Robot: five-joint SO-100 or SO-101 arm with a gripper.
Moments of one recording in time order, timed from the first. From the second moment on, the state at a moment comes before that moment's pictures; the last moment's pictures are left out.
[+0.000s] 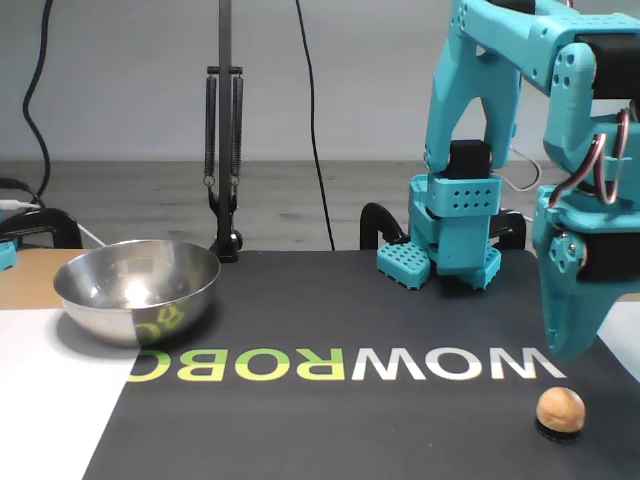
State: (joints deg) arm -8.6 77.3 86.7 76.0 -0.3
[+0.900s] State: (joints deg) arm -8.6 77.3 86.7 76.0 -0.3
